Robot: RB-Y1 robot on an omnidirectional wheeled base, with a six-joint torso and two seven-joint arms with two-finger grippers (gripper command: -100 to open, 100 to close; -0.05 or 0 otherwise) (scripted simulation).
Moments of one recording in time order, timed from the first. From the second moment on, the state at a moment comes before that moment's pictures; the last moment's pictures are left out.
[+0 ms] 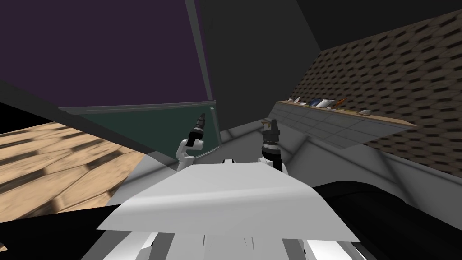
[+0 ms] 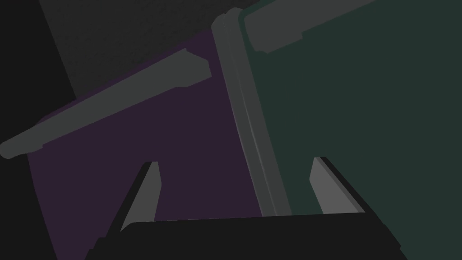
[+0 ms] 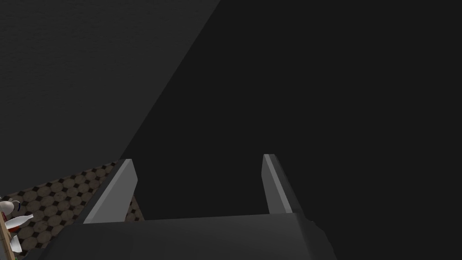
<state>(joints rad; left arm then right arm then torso) 0.00 0.17 0.01 -2.06 -0.19 0.17 -0.13 0.55 -0.01 -0.01 -2.37 0.09 -0.46 0.07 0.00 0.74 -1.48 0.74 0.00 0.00</state>
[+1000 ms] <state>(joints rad) -0.18 0.21 -0.01 -1.95 -0.22 0.42 -0.20 0.55 -0.01 -0.01 -2.37 0.09 -0.46 0.07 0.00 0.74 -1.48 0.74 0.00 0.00</state>
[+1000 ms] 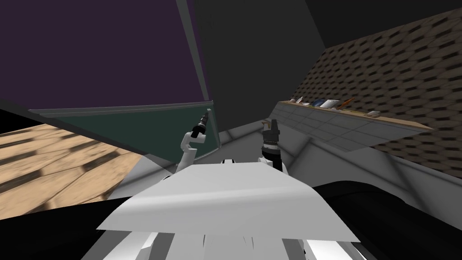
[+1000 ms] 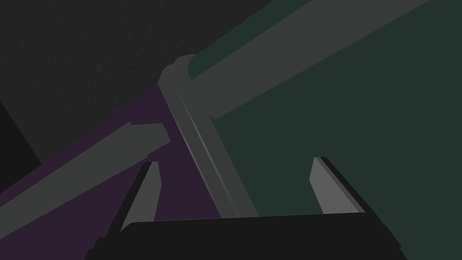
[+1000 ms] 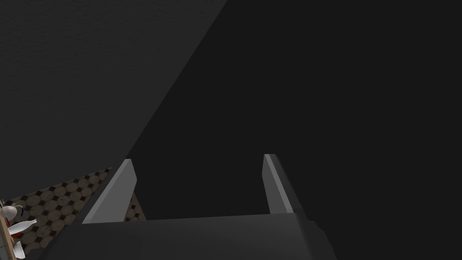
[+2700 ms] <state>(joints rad) -0.47 0.28 -0.04 -1.71 -0.26 0.65 -0.25 0.55 -0.01 -0.01 -2.37 0.09 -0.46 0.07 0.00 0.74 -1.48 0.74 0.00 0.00</state>
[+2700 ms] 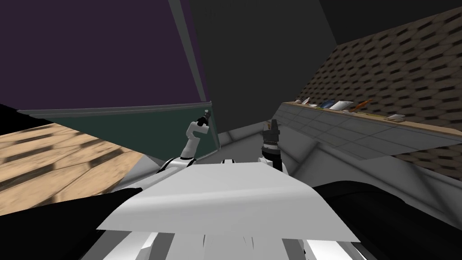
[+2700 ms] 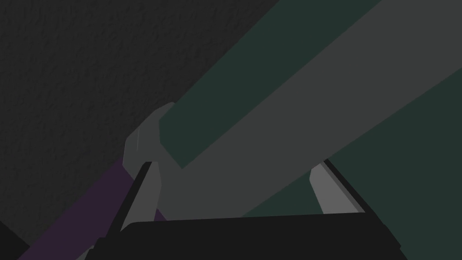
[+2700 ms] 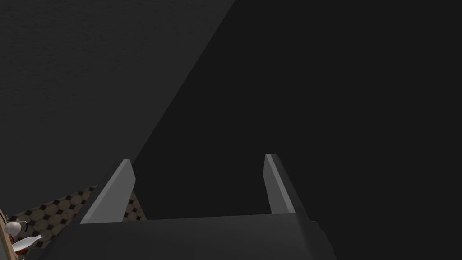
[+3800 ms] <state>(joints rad) -0.69 0.27 -0.09 -1.36 -0.29 0.46 -0.15 0.55 -0.01 -0.01 -2.37 0.09 -0.46 0.07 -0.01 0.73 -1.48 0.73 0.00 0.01</state>
